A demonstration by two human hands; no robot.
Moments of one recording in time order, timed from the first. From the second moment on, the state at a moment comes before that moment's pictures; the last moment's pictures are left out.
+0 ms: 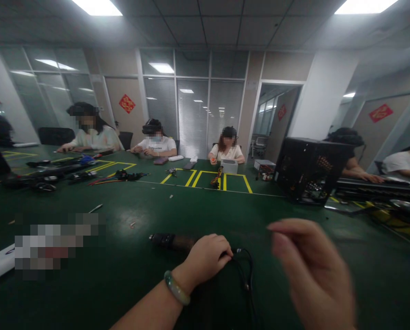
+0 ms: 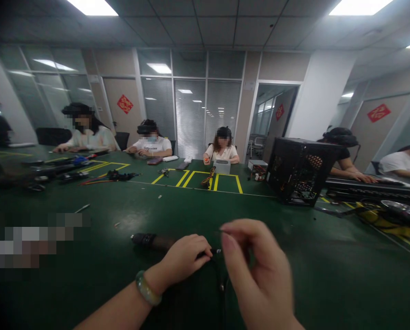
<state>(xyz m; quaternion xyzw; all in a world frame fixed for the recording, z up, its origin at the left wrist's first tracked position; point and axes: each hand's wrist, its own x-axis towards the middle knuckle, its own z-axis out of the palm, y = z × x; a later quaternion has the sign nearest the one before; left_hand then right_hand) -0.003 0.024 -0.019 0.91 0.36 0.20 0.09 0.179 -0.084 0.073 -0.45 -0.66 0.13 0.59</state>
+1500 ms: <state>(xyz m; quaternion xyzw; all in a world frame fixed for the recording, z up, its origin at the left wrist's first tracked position) -0.002 0.025 -0.021 0.90 0.36 0.21 0.10 0.189 -0.002 -0.028 -0.61 -0.70 0.26 0.26</state>
